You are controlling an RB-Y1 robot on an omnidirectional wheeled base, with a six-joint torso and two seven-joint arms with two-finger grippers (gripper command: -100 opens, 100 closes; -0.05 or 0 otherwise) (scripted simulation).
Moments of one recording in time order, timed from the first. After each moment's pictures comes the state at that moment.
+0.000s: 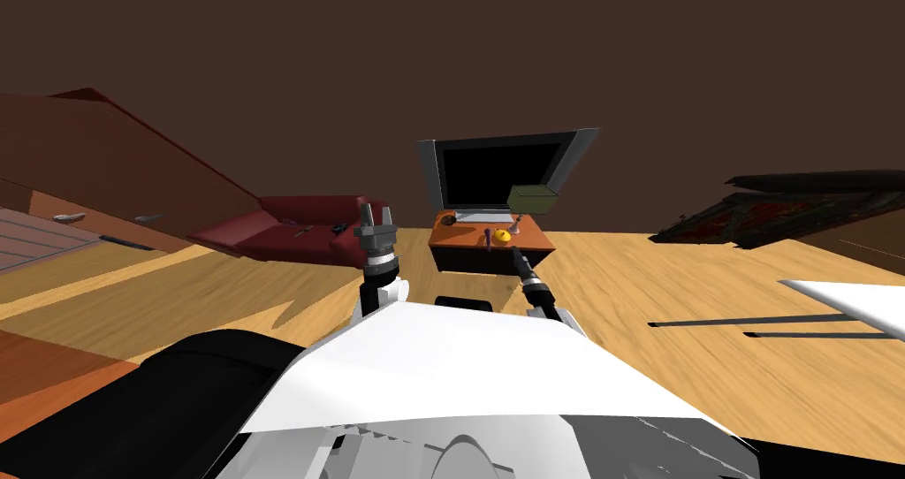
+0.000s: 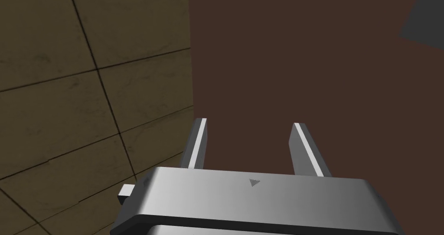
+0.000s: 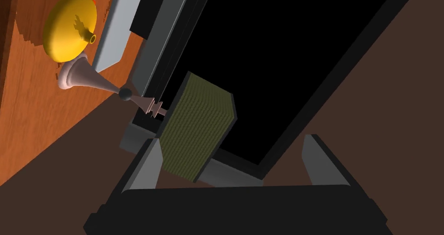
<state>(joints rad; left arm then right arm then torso) 0.51 0.01 -0.04 -2.32 0.04 -0.60 0.12 0.44 -0.24 0.08 -1.74 0.18 -0.28 0.15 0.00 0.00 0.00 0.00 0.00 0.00</state>
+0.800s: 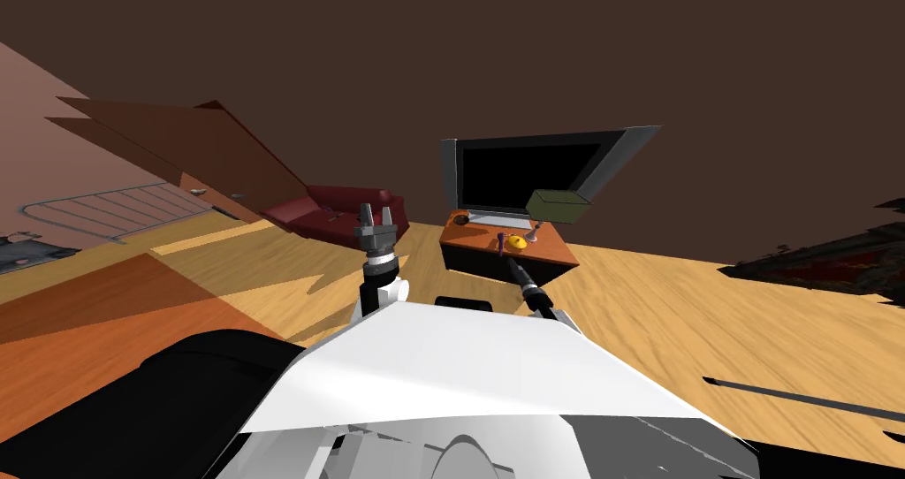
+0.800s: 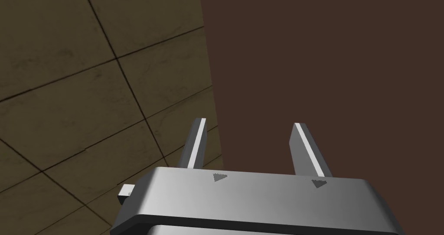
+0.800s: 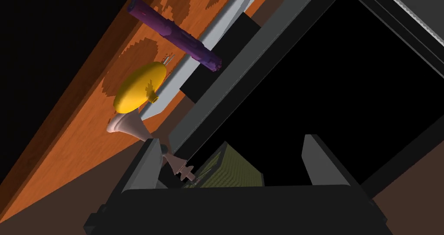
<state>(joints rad) 0.51 0.01 -0.04 -2.32 0.04 -0.60 0.12 0.40 -0.31 0.12 -1.58 0.24 -0.11 0.20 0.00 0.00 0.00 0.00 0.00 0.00</state>
